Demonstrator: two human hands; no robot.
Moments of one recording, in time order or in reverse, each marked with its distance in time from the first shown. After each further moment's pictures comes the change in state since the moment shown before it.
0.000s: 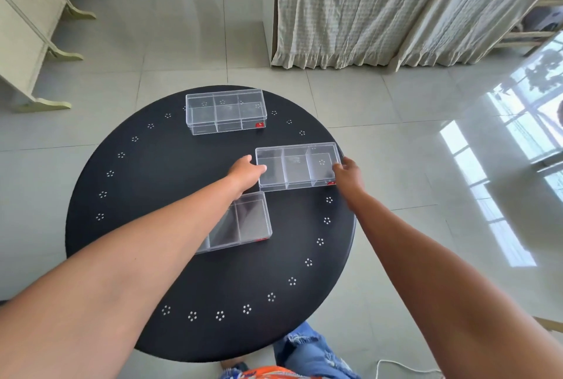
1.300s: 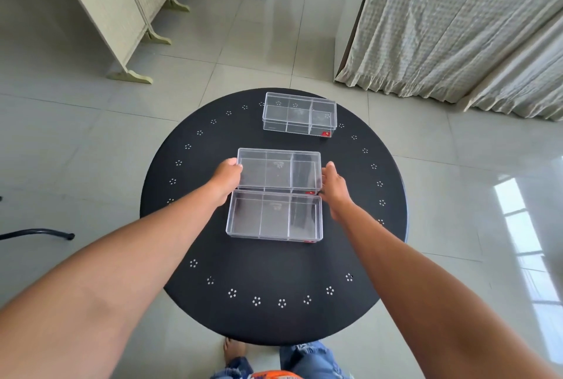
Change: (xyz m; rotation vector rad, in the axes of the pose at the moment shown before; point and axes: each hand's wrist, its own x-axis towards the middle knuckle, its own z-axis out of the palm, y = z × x) left_hand -0.036 -0.107 -0.113 -0.376 0.295 -0.032; right_hand -0.068 -0.051 0.128 0.150 -0.434 0.008
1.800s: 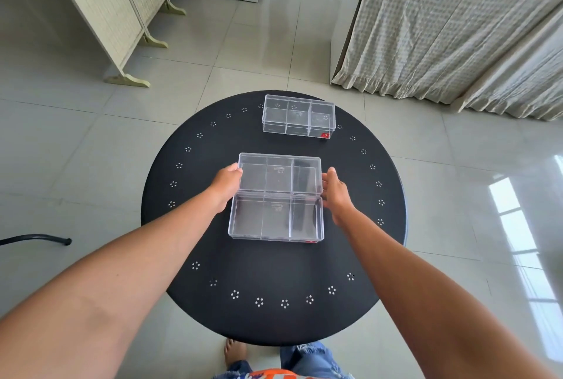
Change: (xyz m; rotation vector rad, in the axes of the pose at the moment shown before) left_hand 0.000 -0.012 -0.006 -0.034 -0.055 -0.036; right_hand -0.018 0.002 0.001 -0.020 0.023 0.032
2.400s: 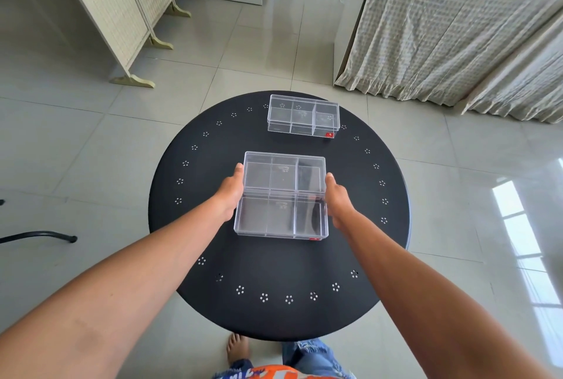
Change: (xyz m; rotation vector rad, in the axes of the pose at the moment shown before) left_hand -0.021 -0.010 0.004 -0.119 0.017 -0.193; right_hand 0.001 0.012 0.007 -0.072 0.055 0.084
